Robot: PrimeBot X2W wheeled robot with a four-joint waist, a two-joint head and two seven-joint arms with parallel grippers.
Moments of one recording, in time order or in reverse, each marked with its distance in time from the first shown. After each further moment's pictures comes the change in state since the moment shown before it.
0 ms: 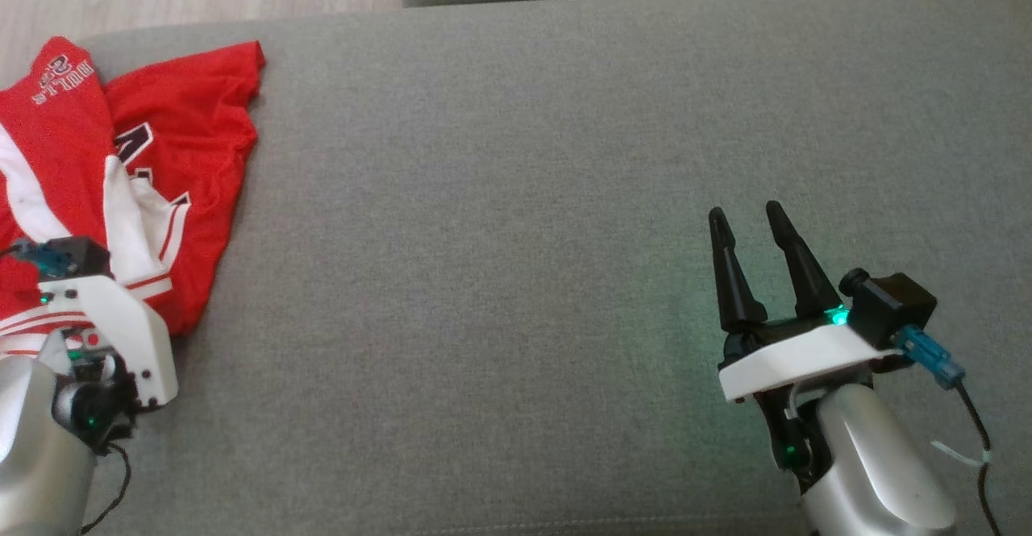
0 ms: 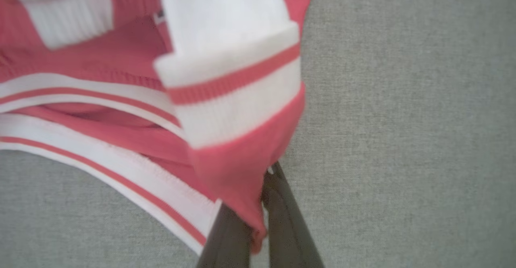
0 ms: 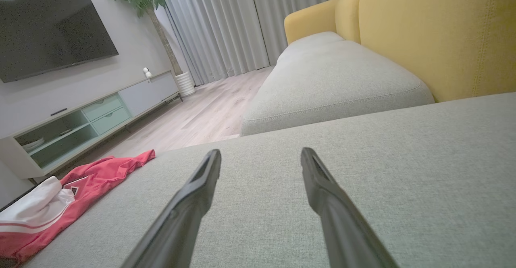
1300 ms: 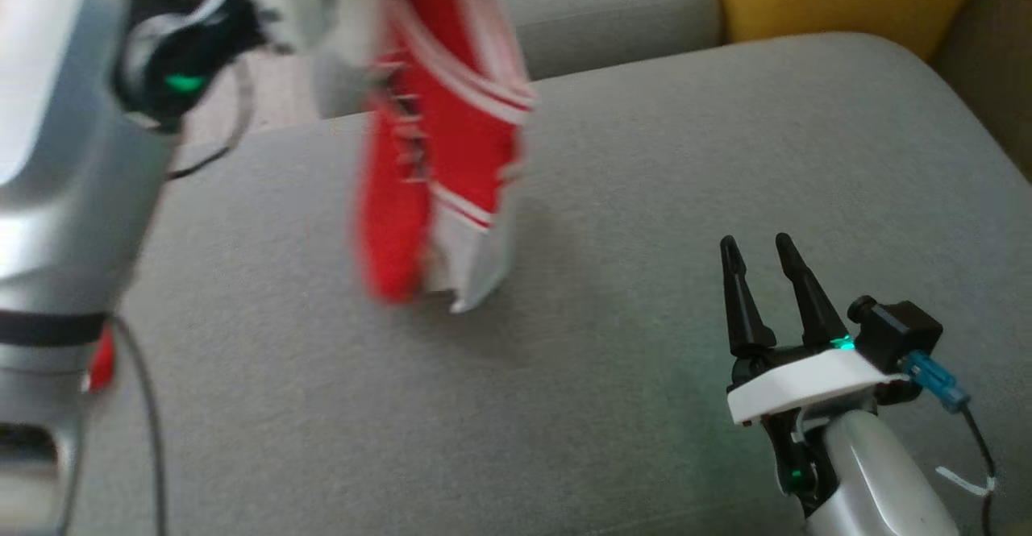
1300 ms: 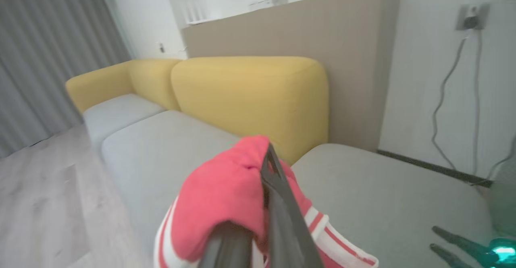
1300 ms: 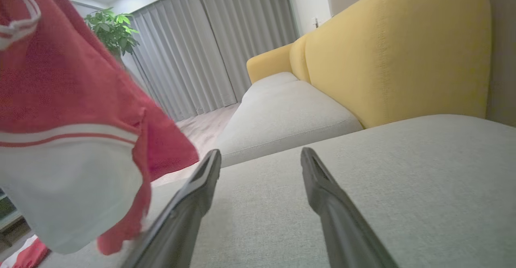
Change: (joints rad) left arm -0.614 -0.059 -0.327 -0.452 -0.156 0.000 -0.136; right arm 0.049 0.005 -0.026 0.019 0.026 0.000 0.000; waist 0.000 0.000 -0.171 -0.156
